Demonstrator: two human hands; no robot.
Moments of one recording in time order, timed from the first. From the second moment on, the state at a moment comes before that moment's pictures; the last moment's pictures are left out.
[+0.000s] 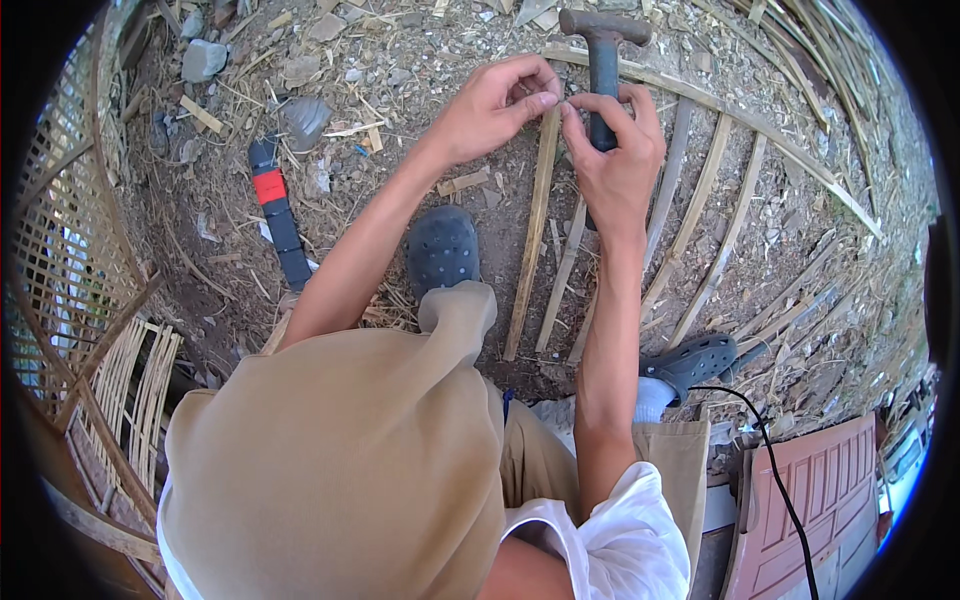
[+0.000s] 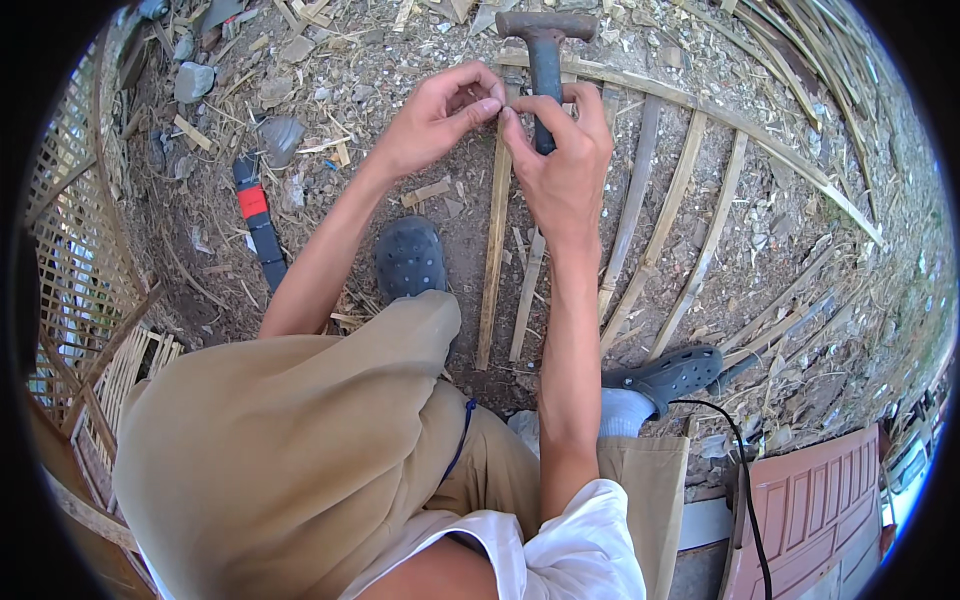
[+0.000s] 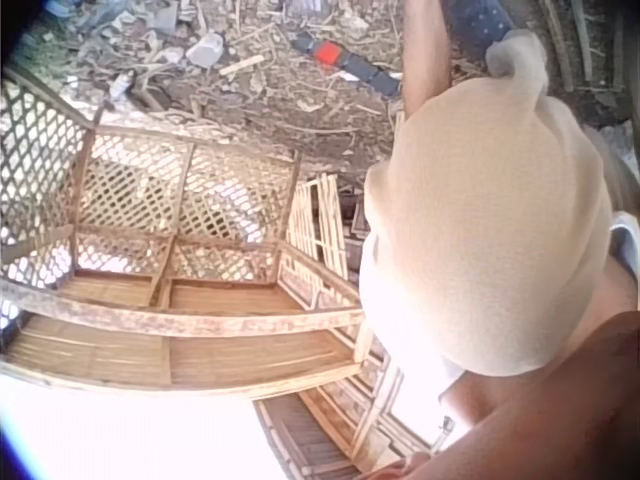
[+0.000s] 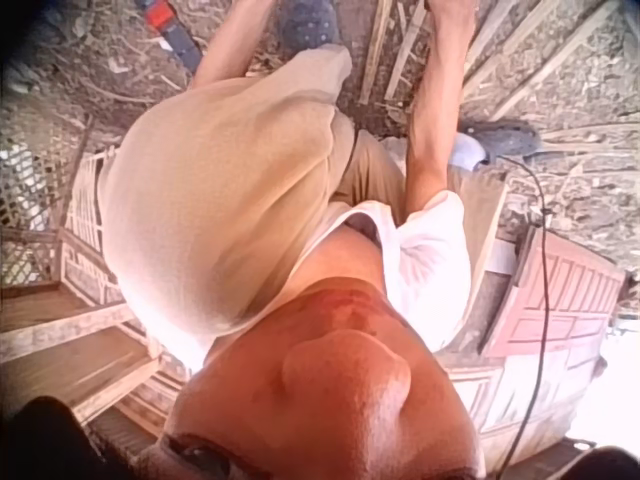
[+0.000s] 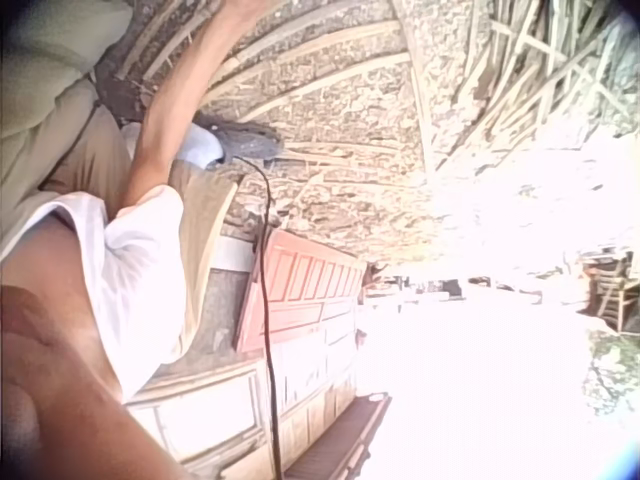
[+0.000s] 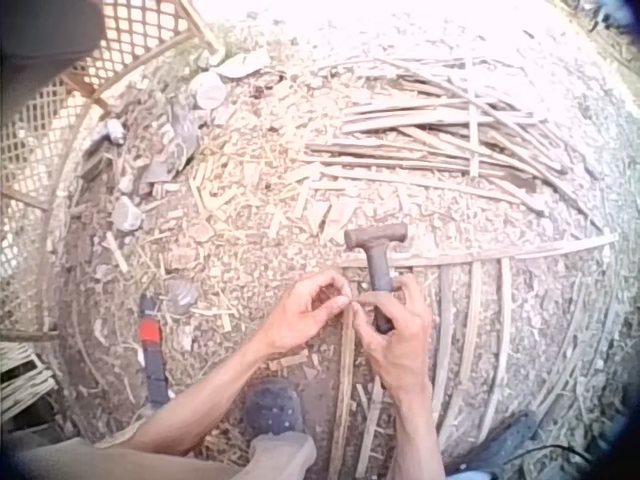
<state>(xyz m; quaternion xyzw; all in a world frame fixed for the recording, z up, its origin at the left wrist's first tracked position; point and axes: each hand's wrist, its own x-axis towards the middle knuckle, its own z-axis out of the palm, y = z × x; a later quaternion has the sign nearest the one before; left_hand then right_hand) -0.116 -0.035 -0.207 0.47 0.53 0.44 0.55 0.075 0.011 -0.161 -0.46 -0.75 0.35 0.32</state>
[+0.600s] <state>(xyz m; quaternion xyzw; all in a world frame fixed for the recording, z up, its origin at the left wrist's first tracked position) -0.097 -0.020 -0.201 0.56 0.63 0.47 0.25 0.079 0.031 -0.158 -0.46 -0.78 0.33 0.27</state>
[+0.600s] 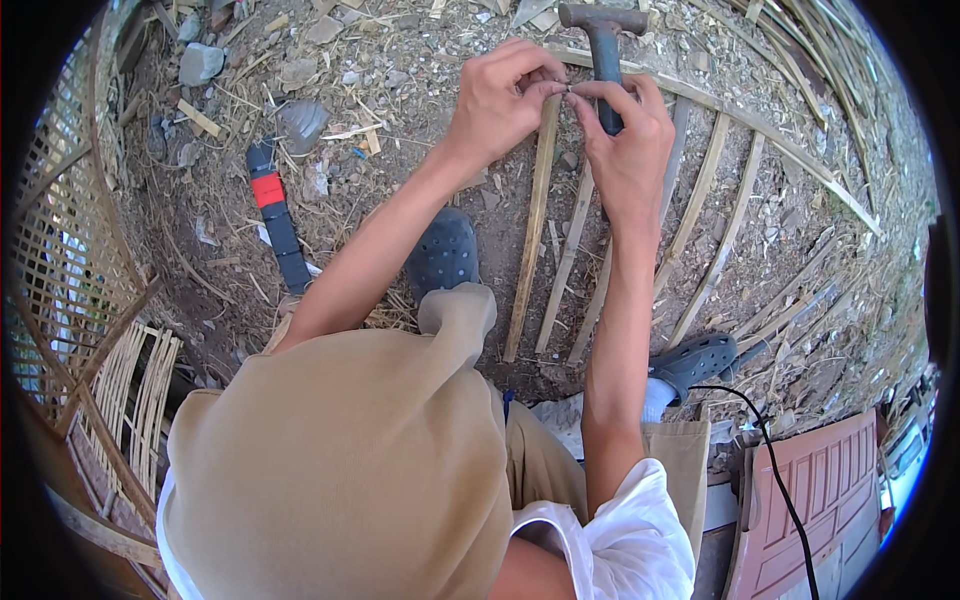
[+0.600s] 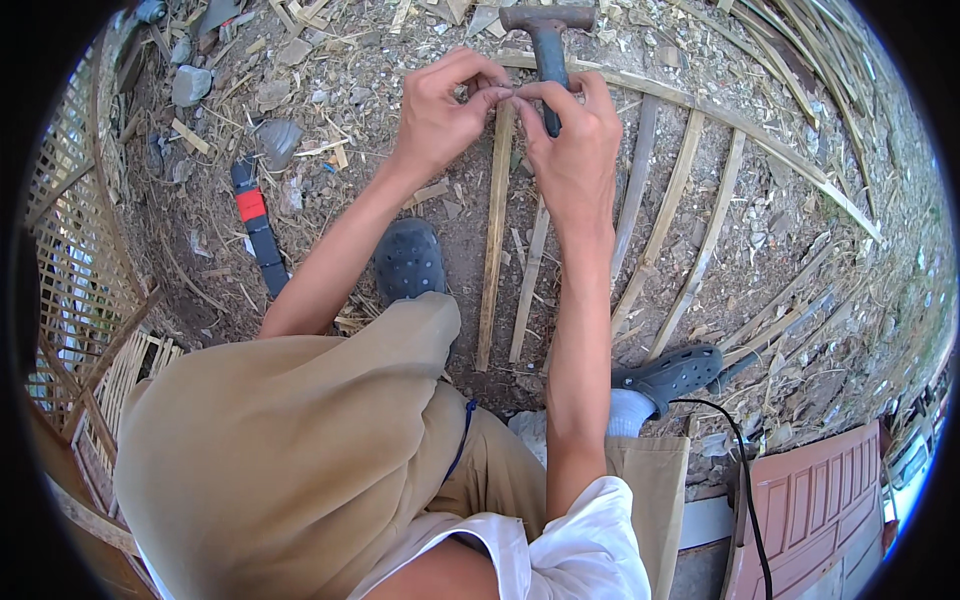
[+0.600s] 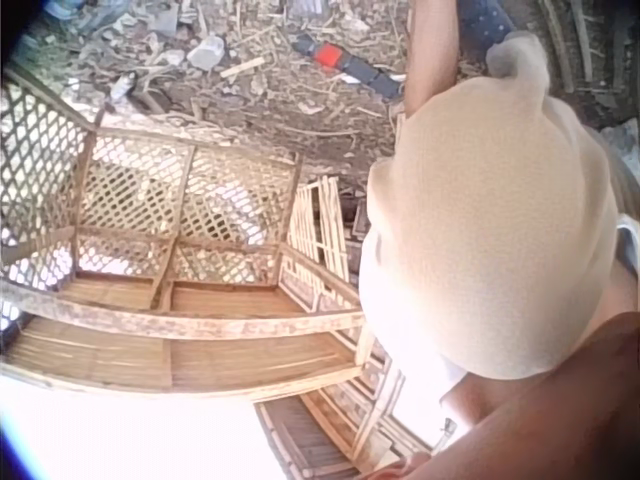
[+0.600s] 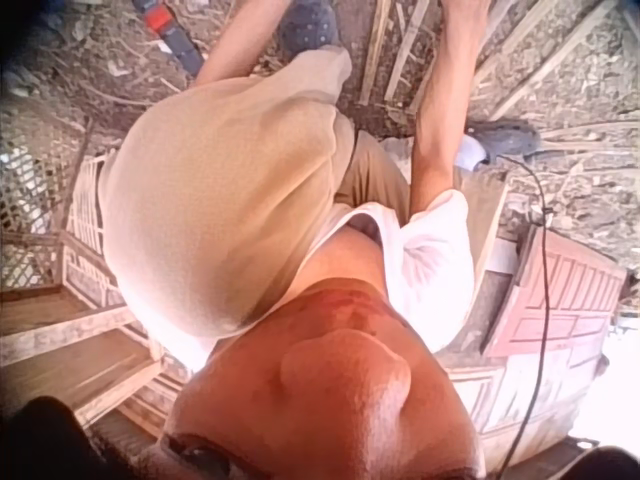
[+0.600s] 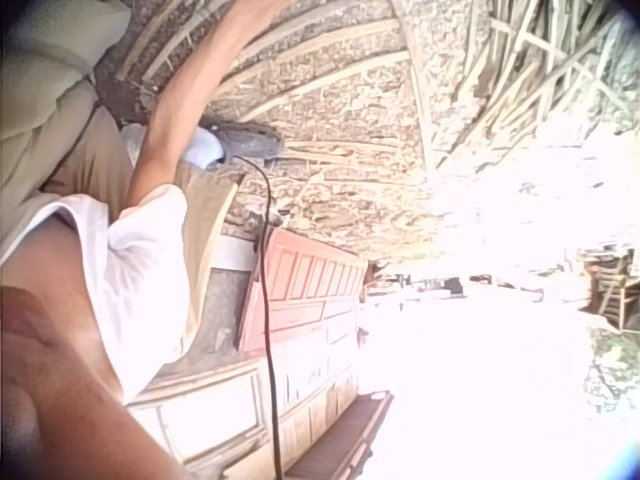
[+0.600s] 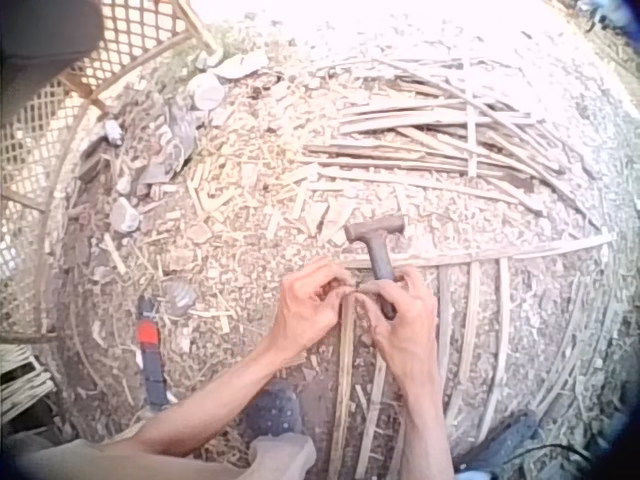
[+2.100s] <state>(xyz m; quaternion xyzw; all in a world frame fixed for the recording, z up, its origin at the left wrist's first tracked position) -0.089 0.000 -0.238 0.47 0.69 0.52 0.19 0.131 0.043 -0.201 -0.57 -0.77 0.17 0.22</state>
